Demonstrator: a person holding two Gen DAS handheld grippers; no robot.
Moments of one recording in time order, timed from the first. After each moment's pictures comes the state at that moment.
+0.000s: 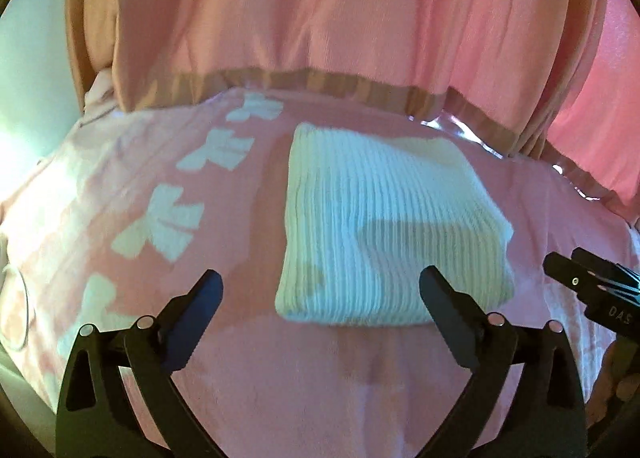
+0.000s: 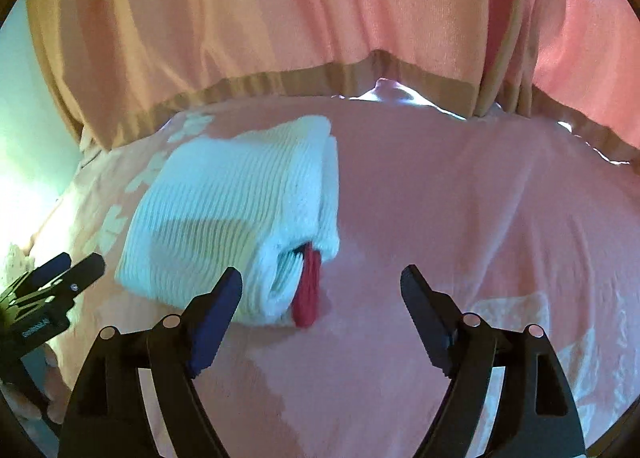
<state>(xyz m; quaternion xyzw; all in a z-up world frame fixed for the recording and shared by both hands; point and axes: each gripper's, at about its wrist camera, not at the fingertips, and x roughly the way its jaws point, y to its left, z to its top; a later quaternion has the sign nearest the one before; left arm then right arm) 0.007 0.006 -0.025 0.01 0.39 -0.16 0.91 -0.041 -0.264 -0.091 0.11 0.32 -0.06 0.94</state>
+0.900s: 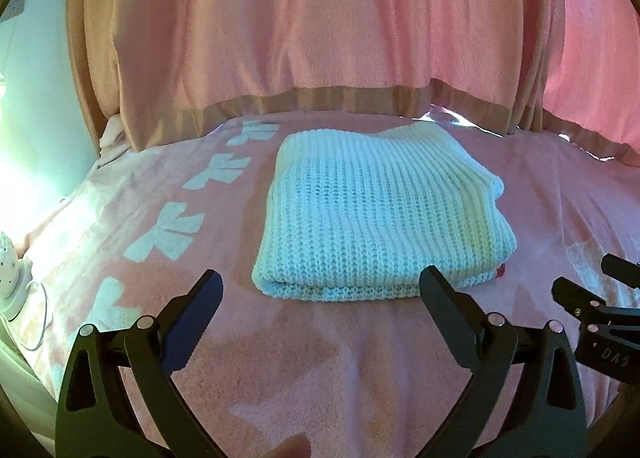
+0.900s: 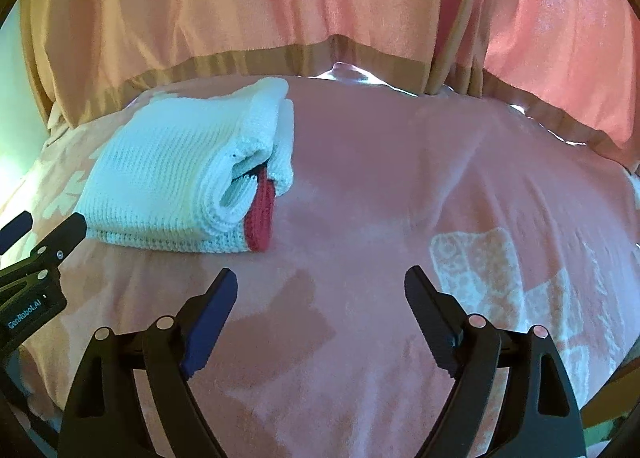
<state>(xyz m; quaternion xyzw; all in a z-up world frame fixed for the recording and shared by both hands) -0.048 -0.032 -0.047 0.08 0.31 -0.14 0.94 -0.092 -0.252 -0.139 0.08 0.32 -0.14 0.93</state>
